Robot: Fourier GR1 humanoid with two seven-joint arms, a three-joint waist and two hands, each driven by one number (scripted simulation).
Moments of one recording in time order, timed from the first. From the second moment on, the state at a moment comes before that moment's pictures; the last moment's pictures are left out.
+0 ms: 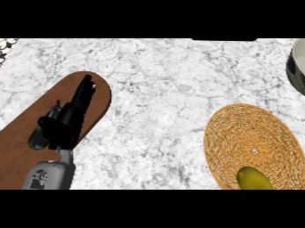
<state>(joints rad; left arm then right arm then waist) -0.17 0.04 -0.04 -1.53 -0.07 0.04 0.09 -0.81 -0.70 -0.31 -1.02 0.66 0.08 0.11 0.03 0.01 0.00</state>
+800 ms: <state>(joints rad) -0.18 0.03 -0.05 -1.53 -0.07 0.03 0.08 -0.88 -0.80 -0.40 -0.36 0.71 -0.06 -0.23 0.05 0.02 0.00</state>
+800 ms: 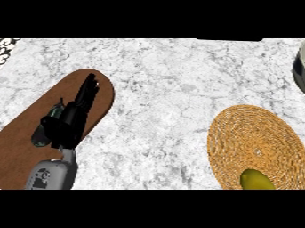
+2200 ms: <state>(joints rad) -0.17 0.03 -0.04 -1.54 -0.07 0.05 0.10 -0.85 -0.99 -0.74 -0.16 0.34 0.31 -0.48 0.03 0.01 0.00</state>
